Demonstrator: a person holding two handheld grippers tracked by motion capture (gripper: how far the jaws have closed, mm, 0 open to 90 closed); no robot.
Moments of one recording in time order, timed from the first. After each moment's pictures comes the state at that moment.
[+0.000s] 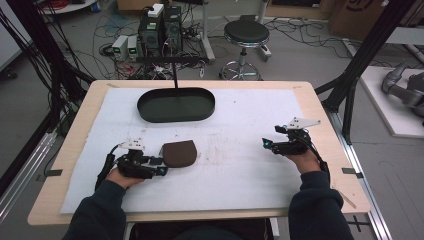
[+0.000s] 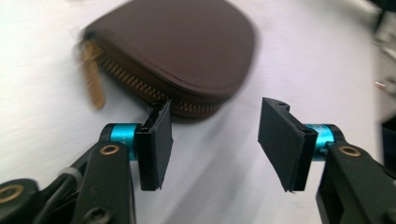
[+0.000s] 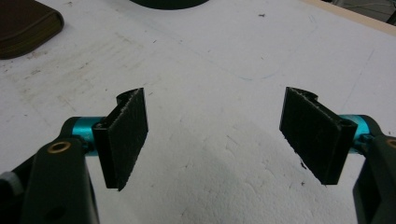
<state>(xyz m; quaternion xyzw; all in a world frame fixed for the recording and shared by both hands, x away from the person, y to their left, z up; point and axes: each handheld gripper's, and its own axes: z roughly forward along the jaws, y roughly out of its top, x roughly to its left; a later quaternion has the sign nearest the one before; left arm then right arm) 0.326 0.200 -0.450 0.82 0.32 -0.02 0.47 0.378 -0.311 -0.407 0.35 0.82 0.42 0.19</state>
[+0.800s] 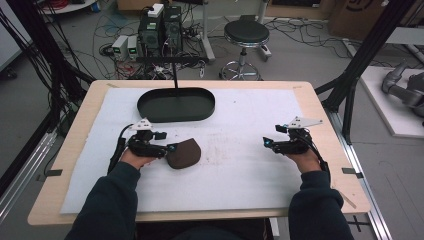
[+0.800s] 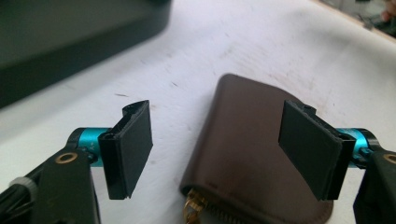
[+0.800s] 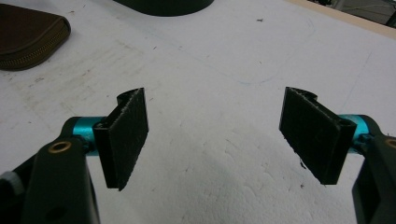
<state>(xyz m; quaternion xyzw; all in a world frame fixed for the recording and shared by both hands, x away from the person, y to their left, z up) 0.380 0.176 -0.436 0.79 0.35 0.07 0.50 0.378 -0.313 -0.406 0.35 0.81 0.43 0.19</state>
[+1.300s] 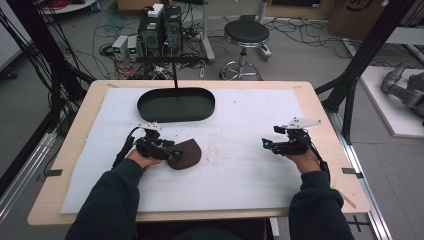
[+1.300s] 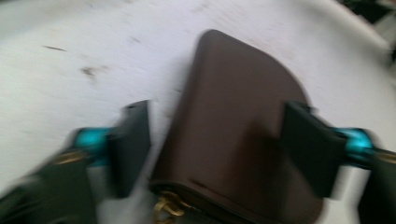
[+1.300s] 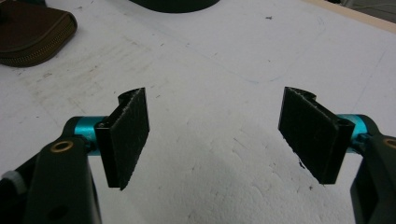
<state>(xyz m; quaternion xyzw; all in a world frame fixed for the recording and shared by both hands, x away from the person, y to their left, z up) 0.391 0.170 -0.454 0.81 0.34 -0.05 0.48 0.378 -0.311 -0.407 0.34 0.82 0.43 0.18</state>
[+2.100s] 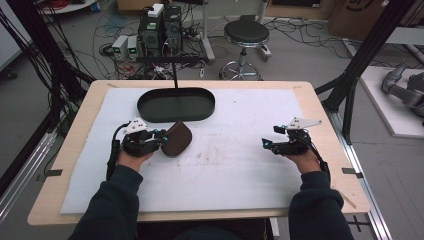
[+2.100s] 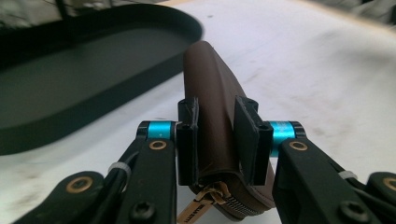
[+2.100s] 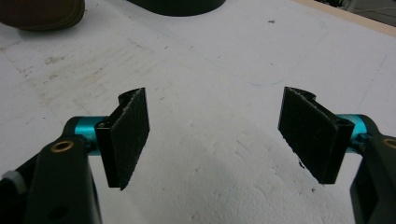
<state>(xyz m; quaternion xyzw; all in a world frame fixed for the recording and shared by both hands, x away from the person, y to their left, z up) 0.358 0.184 -0.412 0.76 0.36 0.18 0.50 0.376 -0.311 -0.405 0.34 0.82 0.43 0.18</state>
